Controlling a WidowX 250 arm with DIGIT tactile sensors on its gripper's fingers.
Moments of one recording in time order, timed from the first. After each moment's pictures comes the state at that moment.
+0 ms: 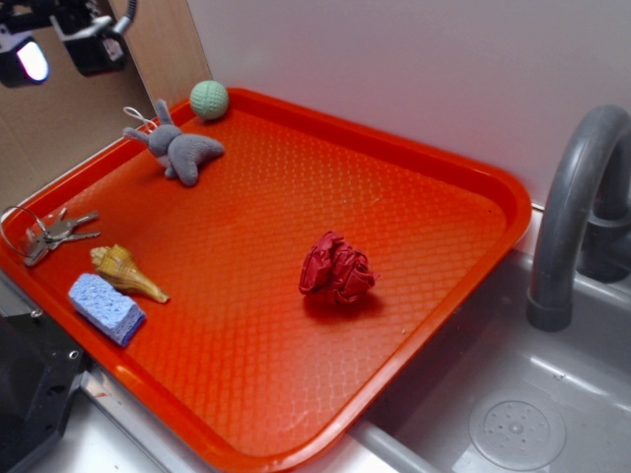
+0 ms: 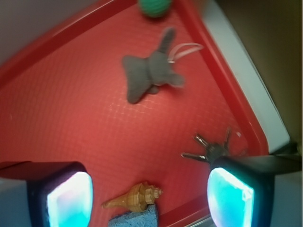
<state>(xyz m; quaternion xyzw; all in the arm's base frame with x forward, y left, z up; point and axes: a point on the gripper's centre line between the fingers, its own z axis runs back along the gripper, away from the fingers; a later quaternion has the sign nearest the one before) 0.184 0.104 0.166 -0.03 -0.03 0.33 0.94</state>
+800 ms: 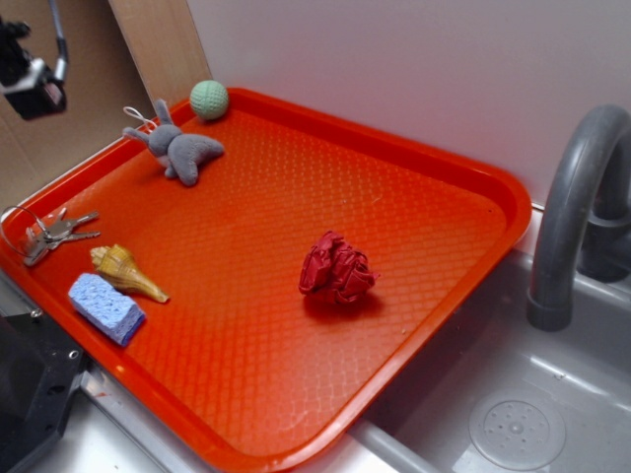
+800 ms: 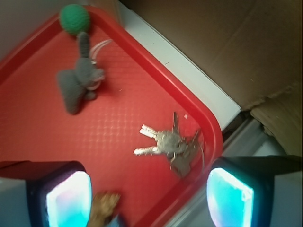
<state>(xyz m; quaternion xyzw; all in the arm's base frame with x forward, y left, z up) 0.135 0.124 0.138 0.04 -0.09 0.42 0.90</state>
